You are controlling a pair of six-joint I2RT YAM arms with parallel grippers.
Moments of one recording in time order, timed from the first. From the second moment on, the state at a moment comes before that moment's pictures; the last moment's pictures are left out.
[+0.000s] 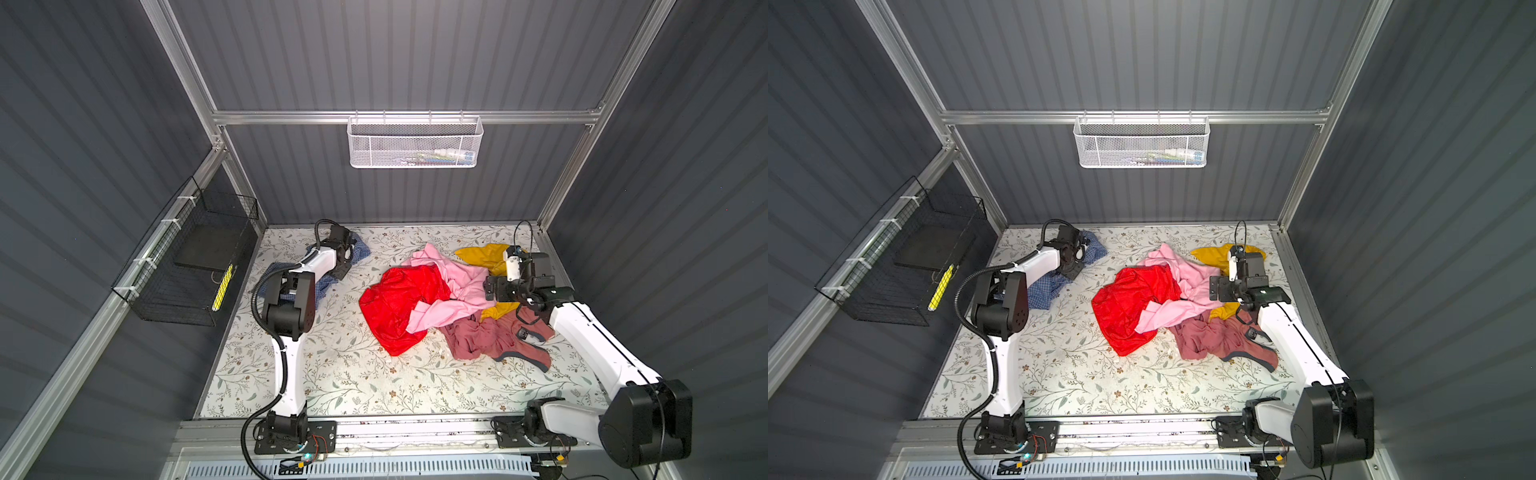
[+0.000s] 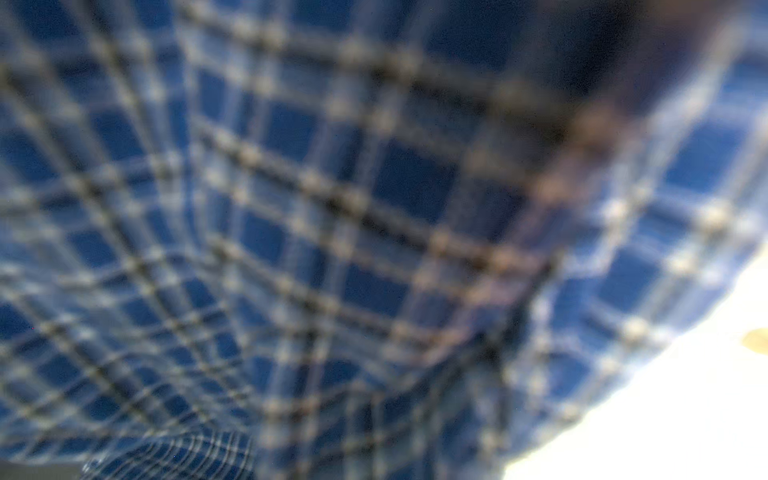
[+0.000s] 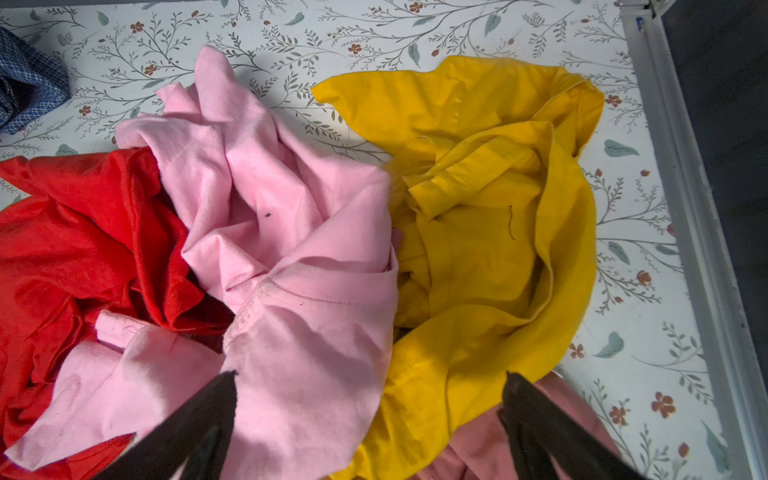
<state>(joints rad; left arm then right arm) -0.19 2.21 1.69 -0.58 -0.26 0.47 0.13 1.24 0.92 -0.49 0.00 0.08</state>
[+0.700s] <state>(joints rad) -0.11 2.26 1.78 -0.56 0.03 0.77 0.14 1.30 1.01 -0.54 0.03 0.11</state>
